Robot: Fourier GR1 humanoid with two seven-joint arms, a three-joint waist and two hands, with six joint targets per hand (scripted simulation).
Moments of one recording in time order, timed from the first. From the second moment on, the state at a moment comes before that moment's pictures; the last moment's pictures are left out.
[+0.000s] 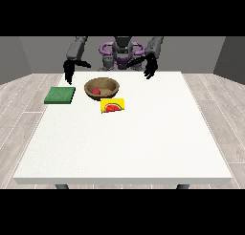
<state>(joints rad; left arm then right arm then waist) -0.53 0.00 -0.14 -1.09 -0.30 0.40 -0.04 -0.26 -0.15 -0.27 -1.08 -0.16 0.19 -0.25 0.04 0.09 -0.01</state>
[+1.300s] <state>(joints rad) -0.40 0.13 0.00 -1.29 -0.09 0.07 -0.21 -0.45 -0.09 -0.31 -0.63 -0.17 0.02 -0.53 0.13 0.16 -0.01</state>
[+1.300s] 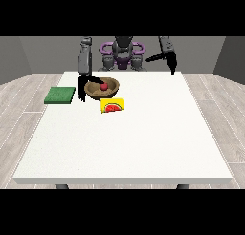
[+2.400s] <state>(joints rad) -0.30 0.17 0.08 -1.12 -0.03 0.02 -0.25 -0.51 -0.22 -0.07 -0.70 0.18 -0.37 0.13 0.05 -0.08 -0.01</state>
